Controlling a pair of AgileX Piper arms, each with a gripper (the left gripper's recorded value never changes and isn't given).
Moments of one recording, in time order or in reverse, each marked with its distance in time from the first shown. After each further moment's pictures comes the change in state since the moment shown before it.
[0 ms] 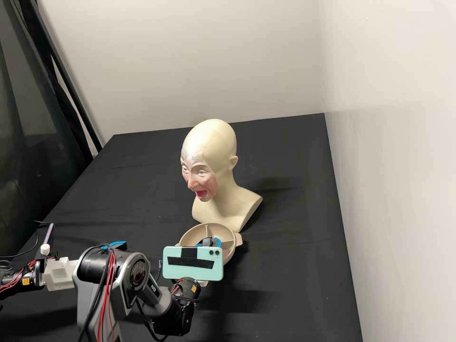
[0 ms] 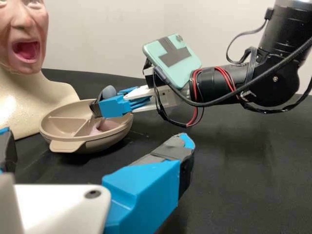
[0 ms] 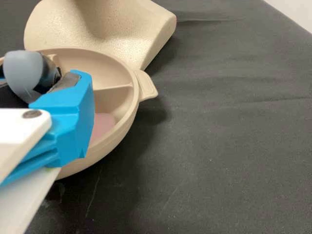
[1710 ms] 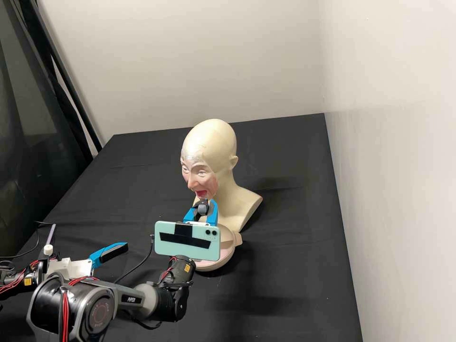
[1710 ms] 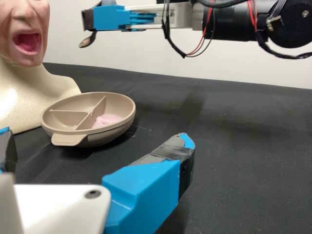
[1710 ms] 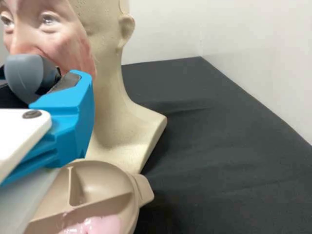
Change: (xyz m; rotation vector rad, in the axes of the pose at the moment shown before) left arm 0.001 -0.003 -0.003 -0.002 0.011 -0.011; right arm -0.022 0.066 -0.054 0.102 0.173 0.202
